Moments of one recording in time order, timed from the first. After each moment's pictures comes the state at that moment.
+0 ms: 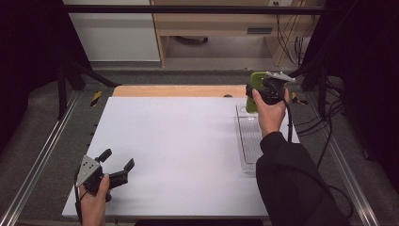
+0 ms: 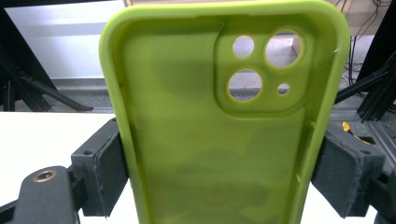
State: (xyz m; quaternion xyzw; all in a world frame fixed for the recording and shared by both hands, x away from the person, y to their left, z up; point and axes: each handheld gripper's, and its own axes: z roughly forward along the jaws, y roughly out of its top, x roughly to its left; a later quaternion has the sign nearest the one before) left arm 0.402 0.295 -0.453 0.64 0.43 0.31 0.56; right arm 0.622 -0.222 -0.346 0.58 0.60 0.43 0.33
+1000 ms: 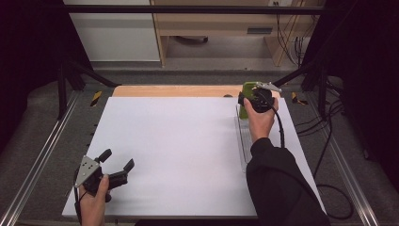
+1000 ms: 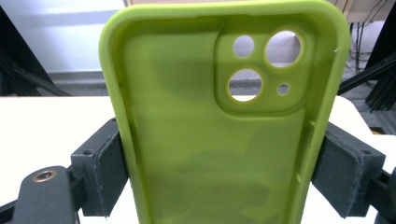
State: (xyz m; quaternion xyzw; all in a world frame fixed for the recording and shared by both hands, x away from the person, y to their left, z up) left arm 0.401 0.295 -0.453 0.64 0.43 0.31 0.56; right arm 0.637 -0.205 -0.398 0.59 0.61 0.42 0.34
